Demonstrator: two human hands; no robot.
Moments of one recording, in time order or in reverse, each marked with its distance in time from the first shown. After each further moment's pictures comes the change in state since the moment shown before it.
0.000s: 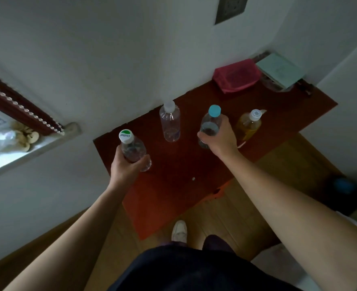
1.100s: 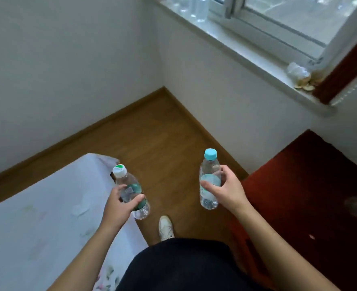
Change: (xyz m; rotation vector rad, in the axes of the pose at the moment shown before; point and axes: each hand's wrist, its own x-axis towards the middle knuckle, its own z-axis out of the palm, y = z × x) left_hand -0.516 -0.122 0.031 -0.427 1.225 -0.816; right_hand -0.296 -0.015 0.105 -0.273 -1.495 -0.669
